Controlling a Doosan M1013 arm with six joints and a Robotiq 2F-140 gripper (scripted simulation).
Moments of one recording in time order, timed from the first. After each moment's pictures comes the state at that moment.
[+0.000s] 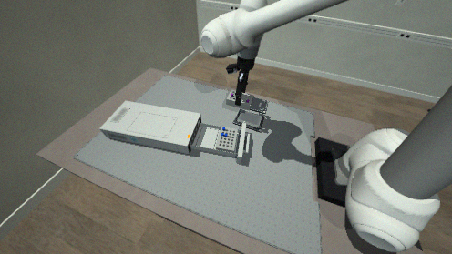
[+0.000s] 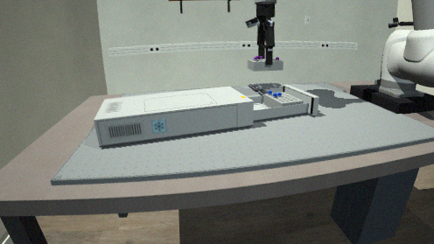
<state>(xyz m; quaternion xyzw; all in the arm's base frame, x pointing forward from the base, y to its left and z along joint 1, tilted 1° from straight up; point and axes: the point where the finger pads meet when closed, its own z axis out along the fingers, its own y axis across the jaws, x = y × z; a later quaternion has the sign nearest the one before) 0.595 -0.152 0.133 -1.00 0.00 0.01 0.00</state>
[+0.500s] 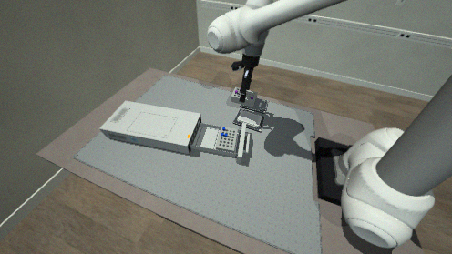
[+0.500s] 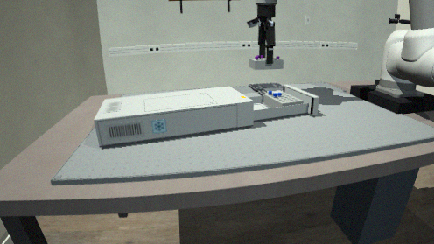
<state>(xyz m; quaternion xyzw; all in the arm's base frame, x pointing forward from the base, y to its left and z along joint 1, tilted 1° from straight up) 0.580 -0.183 0.134 -1.00 0.00 0.01 0.00</state>
